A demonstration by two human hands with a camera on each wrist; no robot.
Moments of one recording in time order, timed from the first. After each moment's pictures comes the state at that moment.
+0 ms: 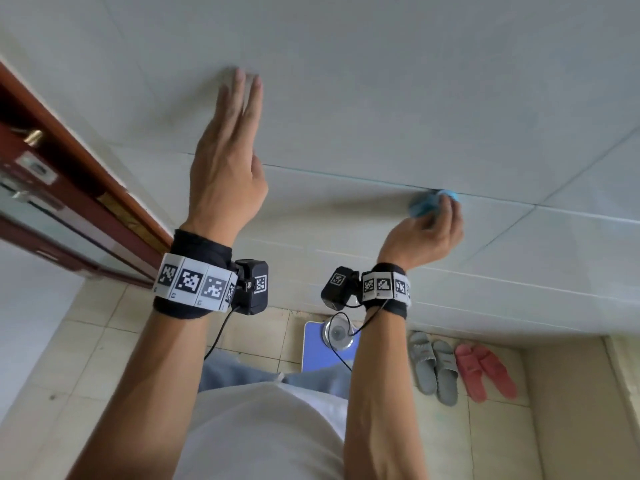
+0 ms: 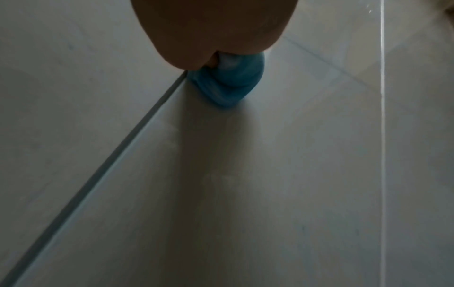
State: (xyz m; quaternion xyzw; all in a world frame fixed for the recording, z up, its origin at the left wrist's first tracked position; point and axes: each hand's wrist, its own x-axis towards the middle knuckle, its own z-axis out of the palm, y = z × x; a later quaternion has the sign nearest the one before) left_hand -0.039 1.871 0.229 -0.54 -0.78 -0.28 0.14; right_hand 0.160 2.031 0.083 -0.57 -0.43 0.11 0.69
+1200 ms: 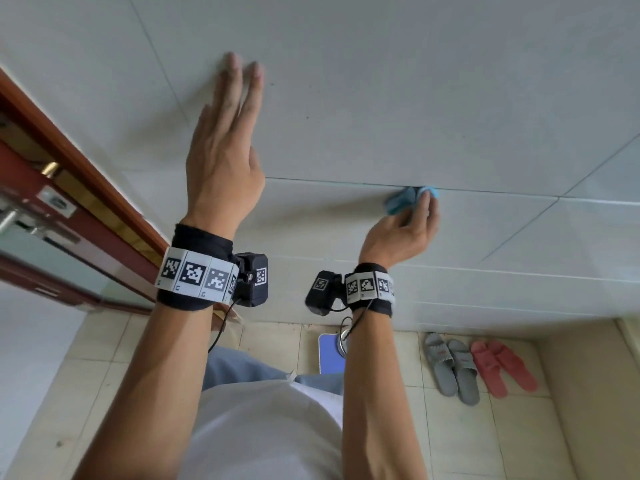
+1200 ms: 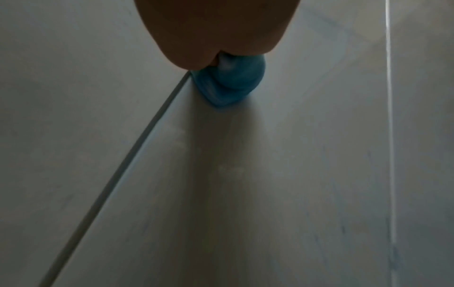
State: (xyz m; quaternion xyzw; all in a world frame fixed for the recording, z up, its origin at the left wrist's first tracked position) left_hand -0.107 1.862 0.239 -0.57 -0.74 -0.29 0.19; right_hand 0.077 1.988 0.085 -0.57 -0.42 0.14 0.69
